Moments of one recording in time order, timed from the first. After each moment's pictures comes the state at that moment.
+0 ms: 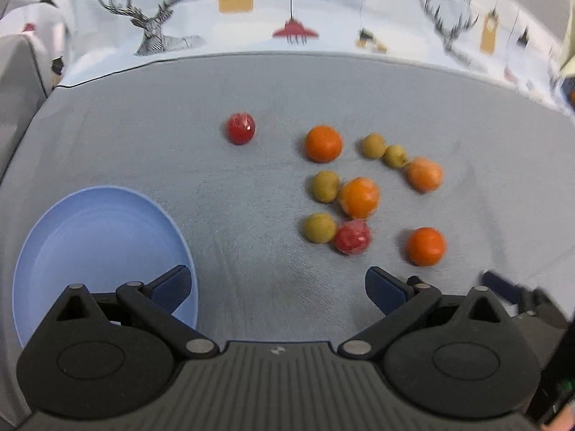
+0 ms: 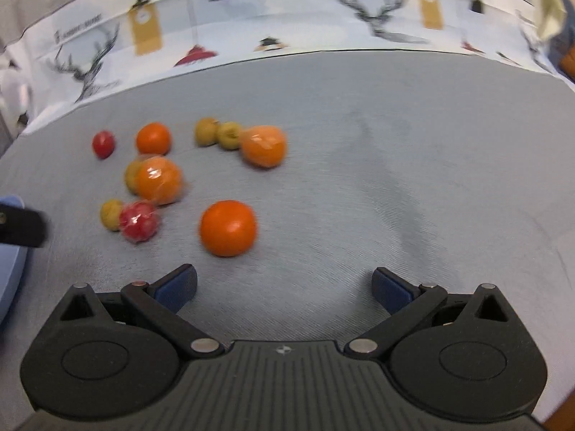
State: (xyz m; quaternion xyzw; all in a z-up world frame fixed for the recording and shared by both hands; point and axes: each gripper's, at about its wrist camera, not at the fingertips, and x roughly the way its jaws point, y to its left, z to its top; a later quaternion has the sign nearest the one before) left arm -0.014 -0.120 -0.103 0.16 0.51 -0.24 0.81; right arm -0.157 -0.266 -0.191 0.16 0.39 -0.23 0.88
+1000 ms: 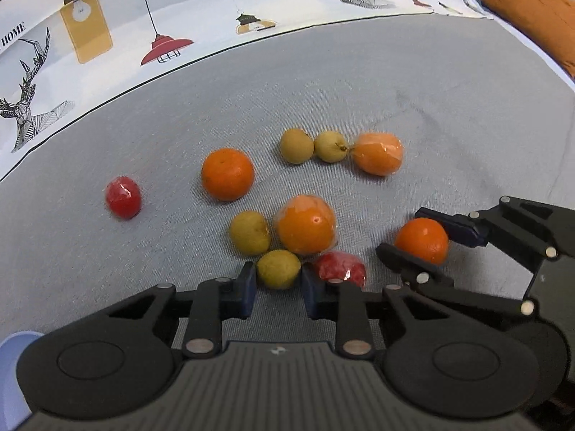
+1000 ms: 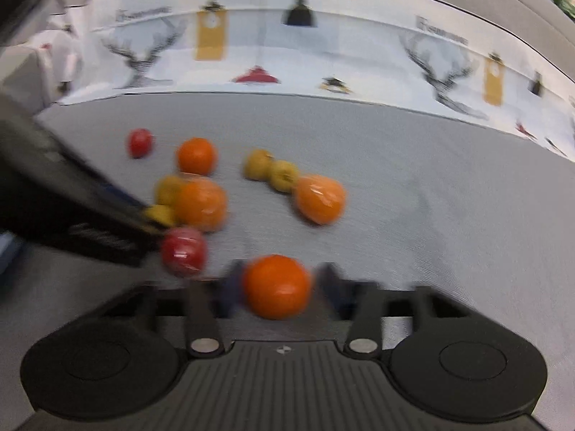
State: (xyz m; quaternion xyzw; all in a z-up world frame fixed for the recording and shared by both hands) left arm 0.009 -0.183 -0.157 0.26 0.43 -0.40 0.76; right arm -0.126 -0.251 -0.188 0.05 0.35 -0.16 0.92
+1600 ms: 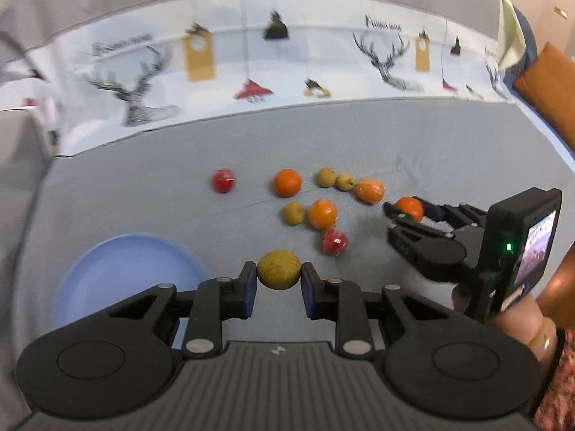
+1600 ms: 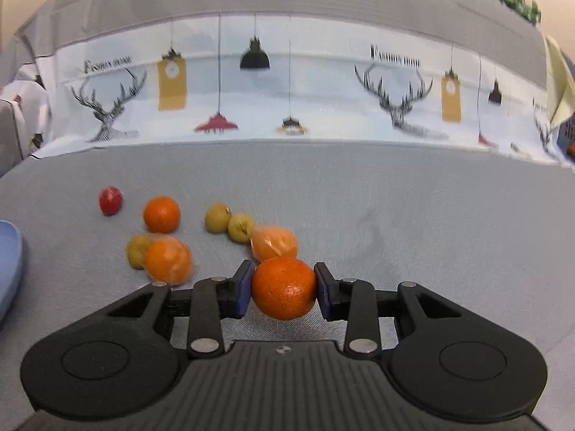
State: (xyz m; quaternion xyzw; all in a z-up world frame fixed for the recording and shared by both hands) left arm -0.075 -0.060 -0.026 0.16 0.41 -0.32 0.84; right arm -0.146 -0.263 -0.160 0.07 0.28 -0.23 0.93
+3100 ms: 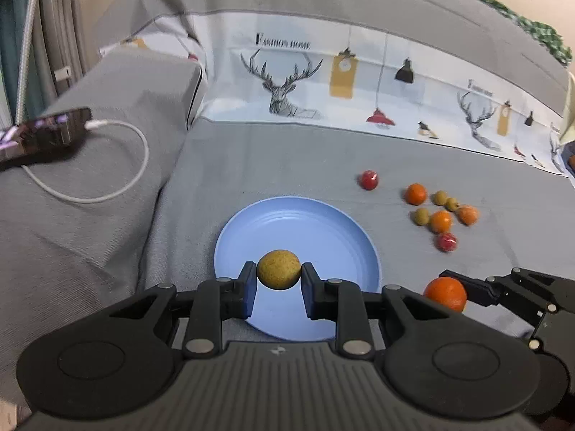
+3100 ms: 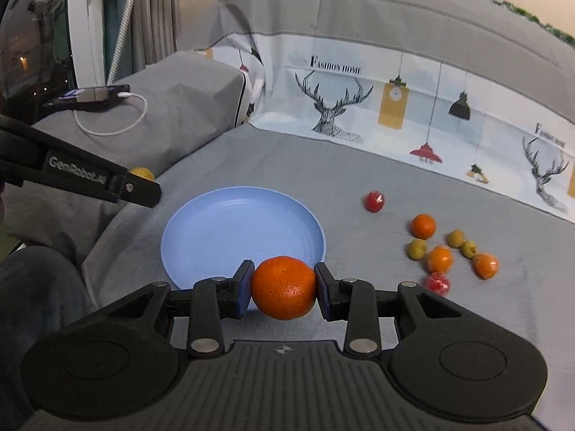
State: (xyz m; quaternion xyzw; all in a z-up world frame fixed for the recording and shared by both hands) left arm -0.047 0.119 -0.018 0.07 0.40 -0.22 0.89; right arm -0.162 -0.031 -0.064 0.01 0.33 -0.01 0.94
